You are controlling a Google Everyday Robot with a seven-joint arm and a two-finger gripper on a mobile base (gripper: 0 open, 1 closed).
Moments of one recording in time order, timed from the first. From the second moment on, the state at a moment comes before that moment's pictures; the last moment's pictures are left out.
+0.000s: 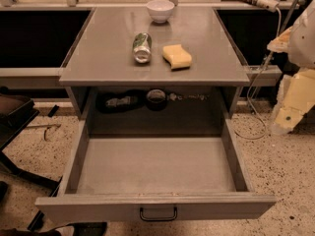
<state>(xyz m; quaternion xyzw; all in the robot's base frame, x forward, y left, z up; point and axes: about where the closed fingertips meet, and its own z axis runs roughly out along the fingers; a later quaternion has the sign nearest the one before) 0.438 -0.217 0.976 -0.60 0.78 -0.03 0.16</state>
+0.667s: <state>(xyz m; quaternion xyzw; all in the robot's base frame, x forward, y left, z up) 0.427 -0.218 0.963 -0.60 0.79 -0.02 0.15</state>
